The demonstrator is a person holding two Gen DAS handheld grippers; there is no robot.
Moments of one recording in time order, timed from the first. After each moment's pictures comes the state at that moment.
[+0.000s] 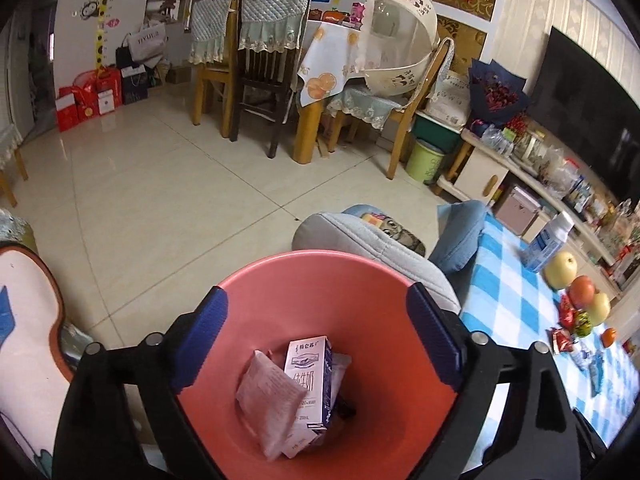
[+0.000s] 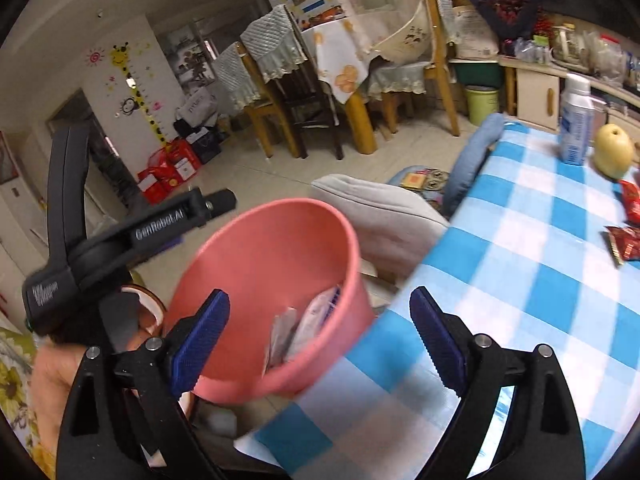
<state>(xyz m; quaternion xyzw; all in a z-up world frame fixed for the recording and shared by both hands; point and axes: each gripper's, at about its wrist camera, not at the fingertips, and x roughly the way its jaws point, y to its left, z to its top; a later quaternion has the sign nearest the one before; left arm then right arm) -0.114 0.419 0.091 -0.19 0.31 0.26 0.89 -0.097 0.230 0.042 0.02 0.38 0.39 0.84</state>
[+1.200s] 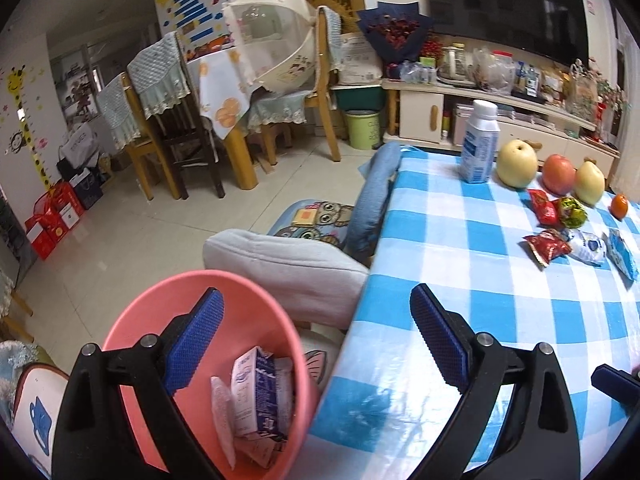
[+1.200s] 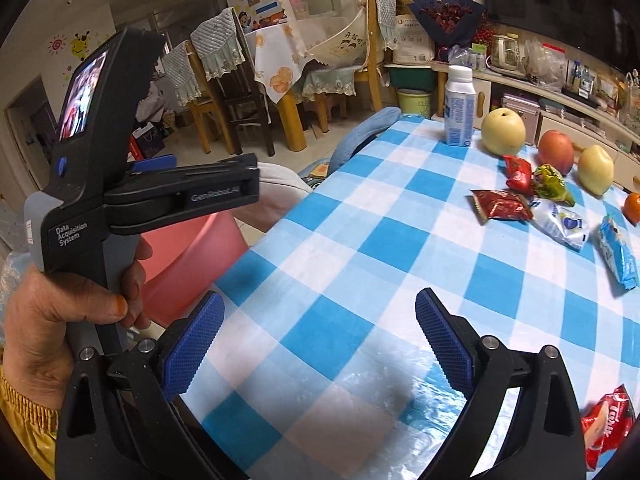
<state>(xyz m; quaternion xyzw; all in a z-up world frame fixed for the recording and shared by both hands) -0.050 0.265 0.092 0.02 0.35 0.17 0.92 -0.107 0.104 0.034 -0.02 0.37 0.30 0.88</state>
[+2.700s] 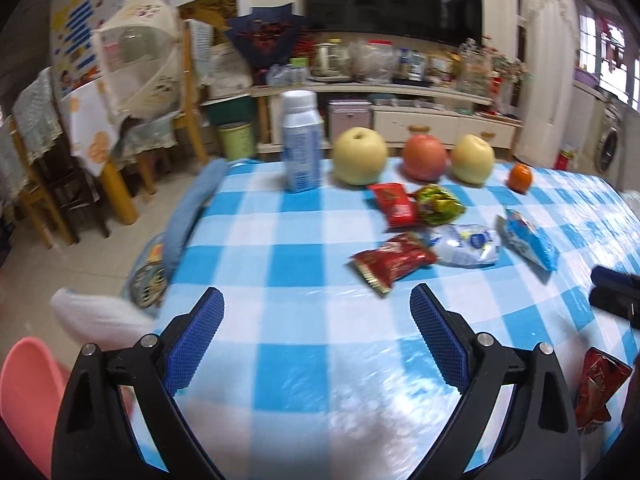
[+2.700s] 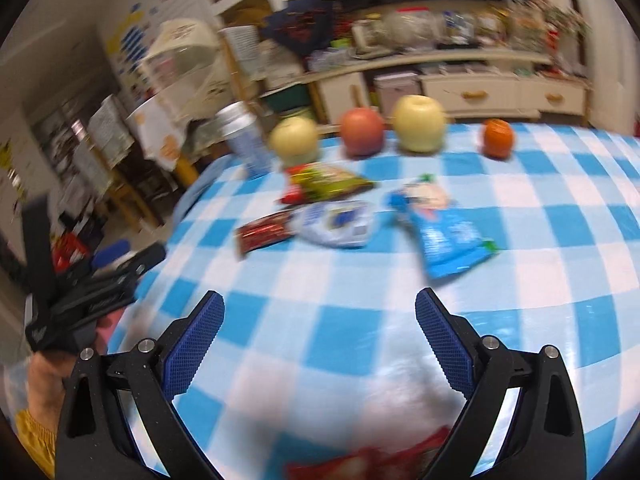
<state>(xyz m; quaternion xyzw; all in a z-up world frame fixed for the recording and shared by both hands) 0.021 0.128 0.062 0.04 0.34 -0.04 0.94 -0.023 -0.138 0.026 0.13 0.38 0.14 0.91</state>
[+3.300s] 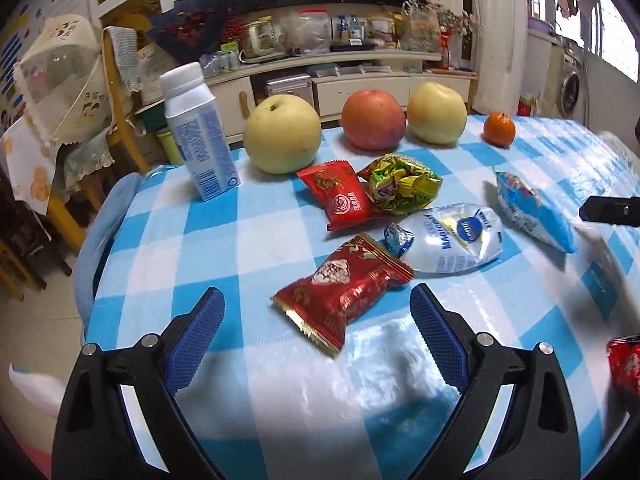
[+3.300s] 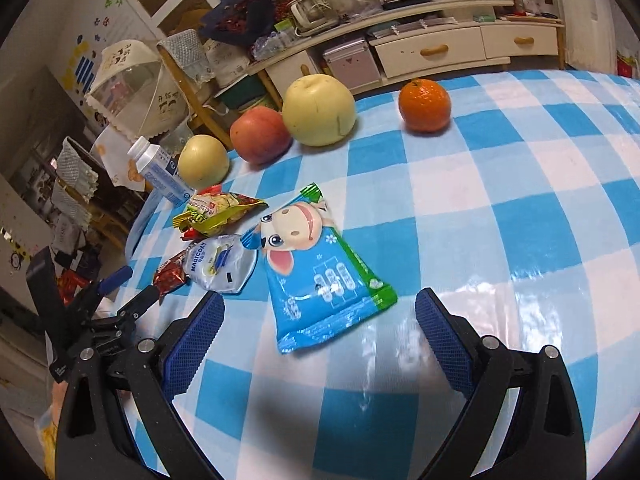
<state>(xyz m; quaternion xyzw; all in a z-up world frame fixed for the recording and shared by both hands) 0.100 0.077 0.017 0.11 0.37 -0.12 0.91 0.053 -0.214 -0.006 0.18 0.42 0.13 0.88</state>
